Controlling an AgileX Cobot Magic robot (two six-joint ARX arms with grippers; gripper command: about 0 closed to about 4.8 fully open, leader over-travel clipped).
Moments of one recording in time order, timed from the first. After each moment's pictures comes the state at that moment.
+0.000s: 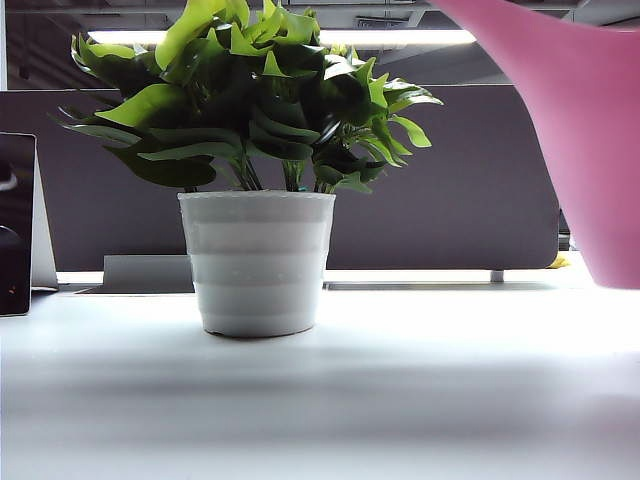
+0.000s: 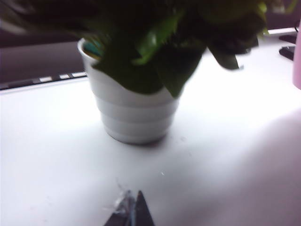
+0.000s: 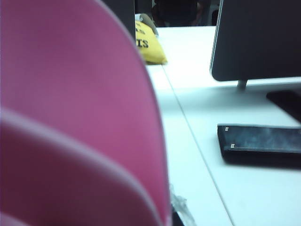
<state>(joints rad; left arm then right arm) -0.55 0.00 0.06 -0.16 -0.03 -0.02 -0.28 0.78 0.30 0.40 -0.15 -0.01</state>
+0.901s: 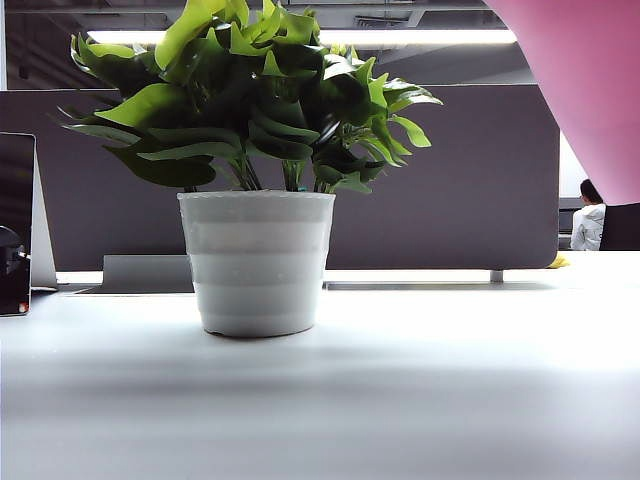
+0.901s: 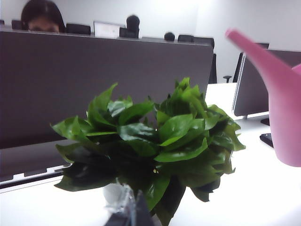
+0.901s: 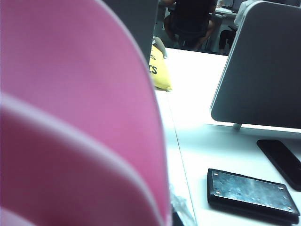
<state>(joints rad) -0.54 0.00 0.41 -0.24 -0.03 -0.02 -0.25 0.74 0.63 0.04 -0.17 -0.16</state>
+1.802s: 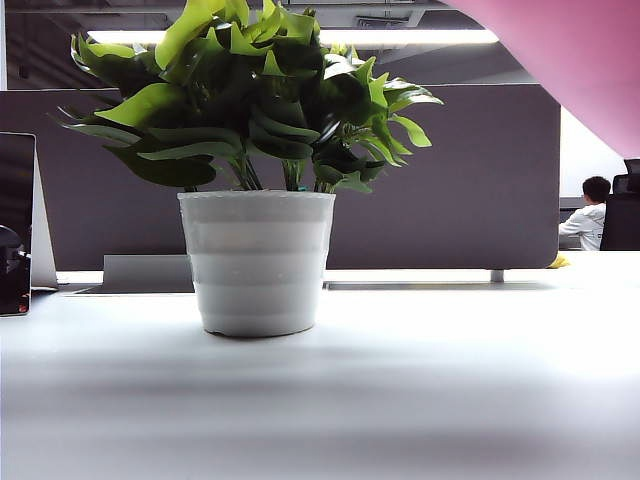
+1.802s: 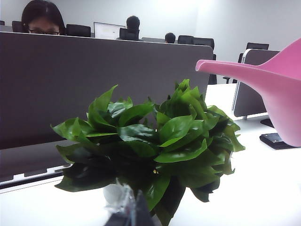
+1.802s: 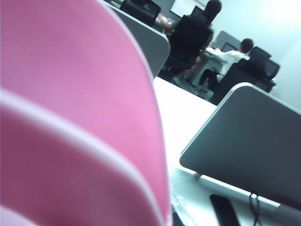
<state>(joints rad) -0.54 0.00 0.41 -0.25 -0.03 -0.02 -0.01 0.80 0.88 -0.10 0.07 -0.48</state>
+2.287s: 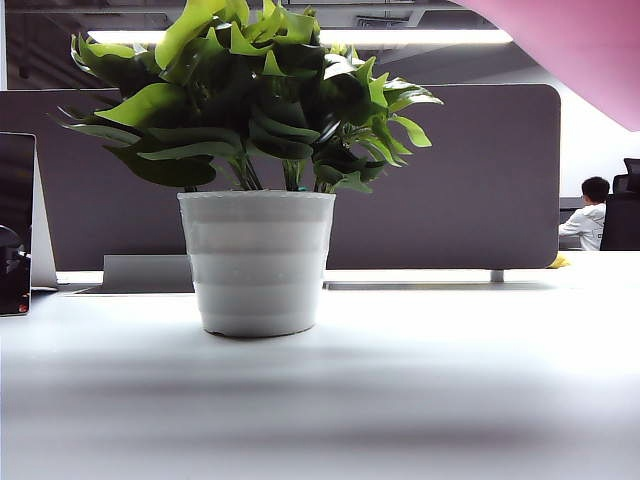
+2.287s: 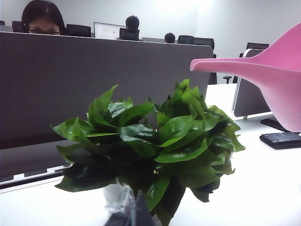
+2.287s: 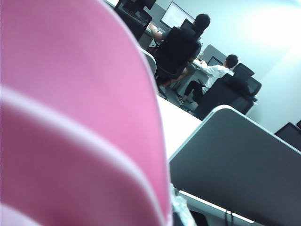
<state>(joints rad) -0.54 0.00 0.41 -0.25 -0.03 -0.02 0.01 0.87 0.98 -0.10 0.11 -0.57</state>
